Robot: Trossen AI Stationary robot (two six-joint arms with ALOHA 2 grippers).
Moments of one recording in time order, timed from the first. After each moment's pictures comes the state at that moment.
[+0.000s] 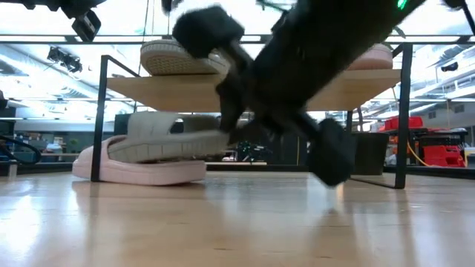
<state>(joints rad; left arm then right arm) 0.03 0.29 0.53 -0.29 0.08 -0.35 0.52 2.36 1.72 -0.73 1.15 2.27</state>
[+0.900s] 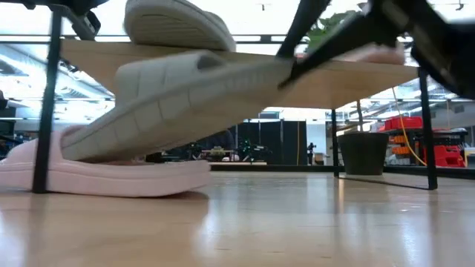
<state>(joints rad) 0.03 0.29 0.53 -0.28 0.05 -0.37 0.71 2.24 1.72 -0.87 1.01 2.28</state>
